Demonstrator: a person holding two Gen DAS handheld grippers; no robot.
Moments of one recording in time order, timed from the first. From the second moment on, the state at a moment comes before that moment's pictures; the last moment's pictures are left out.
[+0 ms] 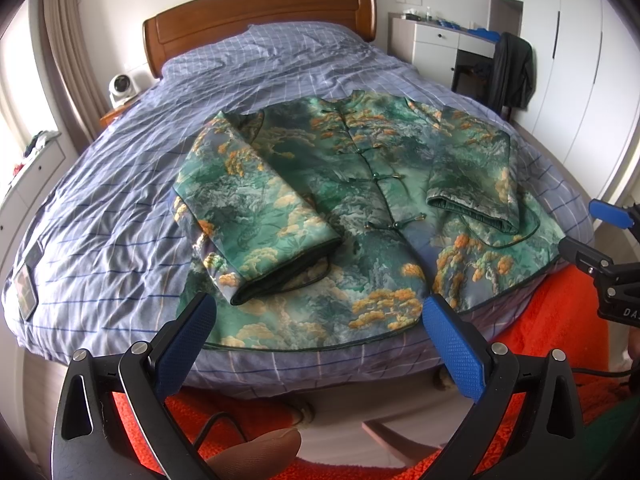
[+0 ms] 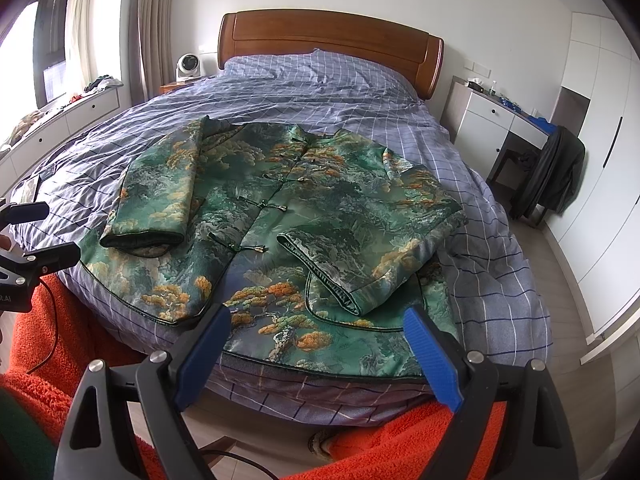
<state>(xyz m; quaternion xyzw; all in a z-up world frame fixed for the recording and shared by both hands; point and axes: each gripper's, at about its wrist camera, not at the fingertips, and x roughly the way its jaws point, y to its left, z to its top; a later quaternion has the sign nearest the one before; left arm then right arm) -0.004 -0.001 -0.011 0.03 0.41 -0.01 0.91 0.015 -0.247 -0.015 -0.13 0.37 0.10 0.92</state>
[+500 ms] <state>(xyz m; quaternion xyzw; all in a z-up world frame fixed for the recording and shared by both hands) -0.005 -0.003 -0.015 0.03 0.41 -0.01 0.91 0.020 -0.248 -0.015 -0.12 0.37 0.12 0.91</state>
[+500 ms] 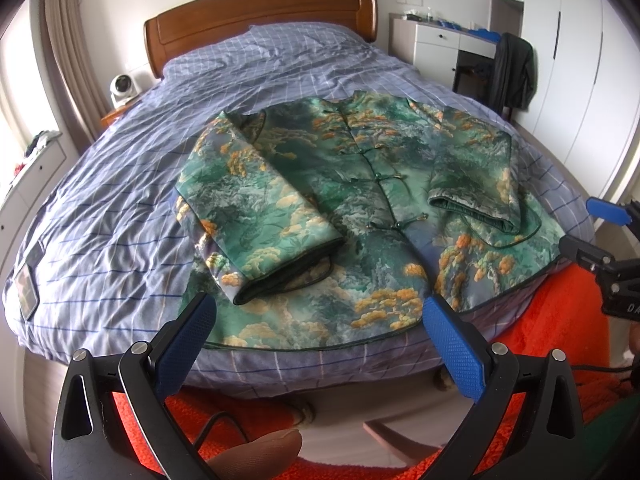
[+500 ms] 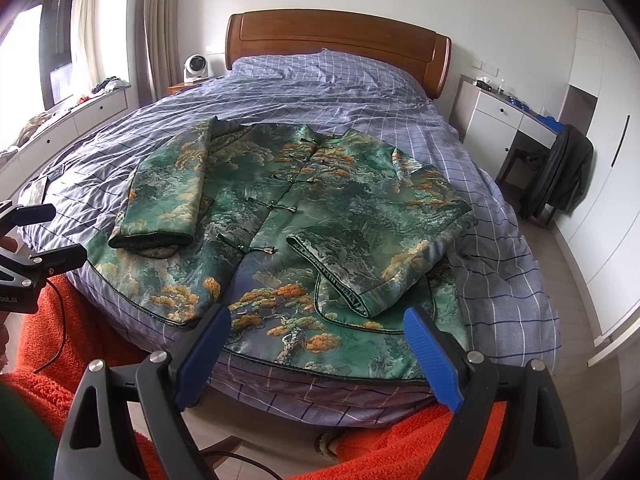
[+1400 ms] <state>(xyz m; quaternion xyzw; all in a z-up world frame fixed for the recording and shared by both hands) -0.006 0.017 -0.013 0.02 0.41 0.02 0.91 0.186 -0.242 -0.121 -0.25 0.45 0.22 0.83</state>
